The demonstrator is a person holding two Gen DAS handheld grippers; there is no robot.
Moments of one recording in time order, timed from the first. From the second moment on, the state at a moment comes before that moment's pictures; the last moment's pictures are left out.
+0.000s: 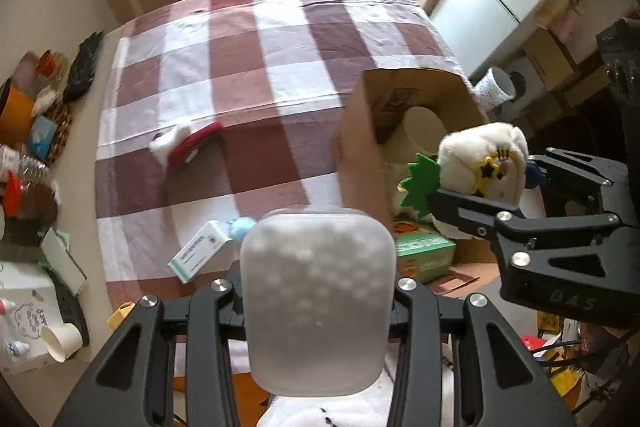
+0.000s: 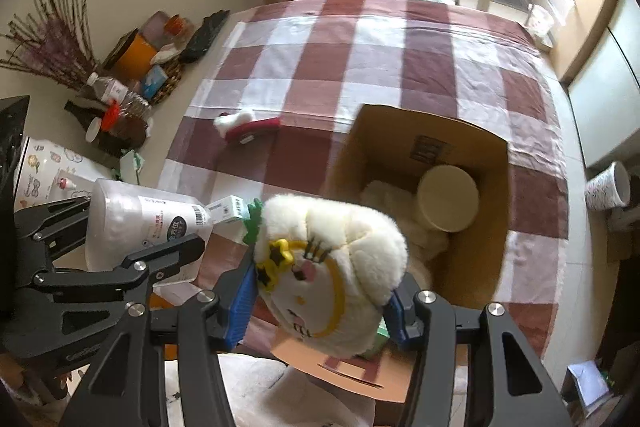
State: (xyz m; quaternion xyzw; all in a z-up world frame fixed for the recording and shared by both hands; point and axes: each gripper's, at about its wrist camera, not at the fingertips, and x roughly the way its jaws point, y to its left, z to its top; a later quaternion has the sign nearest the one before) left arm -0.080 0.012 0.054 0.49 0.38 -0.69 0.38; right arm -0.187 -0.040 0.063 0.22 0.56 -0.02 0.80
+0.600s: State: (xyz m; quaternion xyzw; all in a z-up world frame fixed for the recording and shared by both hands) left arm -0.178 0.024 0.051 0.52 0.35 -0.72 0.31; right arm -0.242 -0.106 0.046 0.26 0.57 -0.10 0.78
